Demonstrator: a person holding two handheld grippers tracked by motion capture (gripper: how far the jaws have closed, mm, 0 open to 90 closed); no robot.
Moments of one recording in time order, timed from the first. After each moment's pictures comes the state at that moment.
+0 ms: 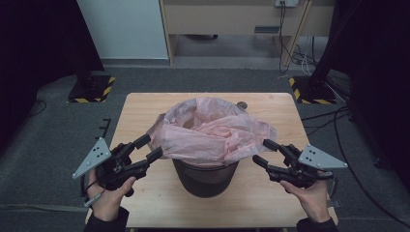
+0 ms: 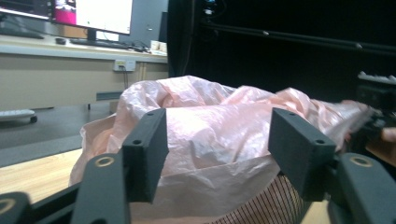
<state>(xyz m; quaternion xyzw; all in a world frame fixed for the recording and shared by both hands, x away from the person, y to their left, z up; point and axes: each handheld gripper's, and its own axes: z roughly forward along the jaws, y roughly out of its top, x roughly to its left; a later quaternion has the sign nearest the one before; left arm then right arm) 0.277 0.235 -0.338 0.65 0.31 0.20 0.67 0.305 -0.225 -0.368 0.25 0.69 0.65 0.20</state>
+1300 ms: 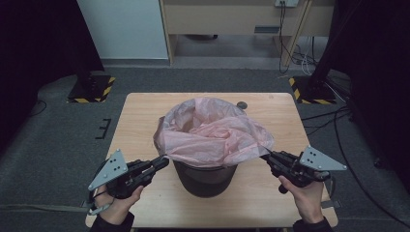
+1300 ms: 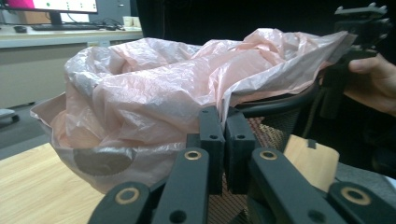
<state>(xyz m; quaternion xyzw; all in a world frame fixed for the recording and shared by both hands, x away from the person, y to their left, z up) 0.262 0.218 -0.352 0.71 0.26 0.19 0.63 0.302 -0.219 -0.369 0.24 0.65 0.70 0.18</state>
